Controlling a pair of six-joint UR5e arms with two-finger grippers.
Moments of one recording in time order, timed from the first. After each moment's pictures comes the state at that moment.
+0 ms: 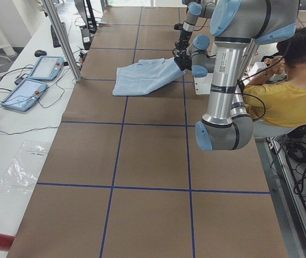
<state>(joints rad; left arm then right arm) -0.20 -1.85 -2.28 -1.97 -1.53 -2.20 0.15 -1.31 2.30 -1.59 1.41 2.48</state>
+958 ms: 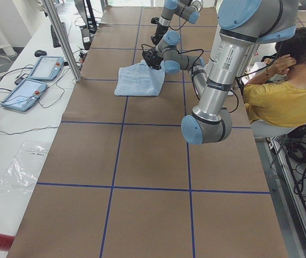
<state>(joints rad) -0.55 -2.03 -1.97 -1.96 -1.65 -1.96 0.51 -1.11 2.03 -1.57 1.64 2.27</state>
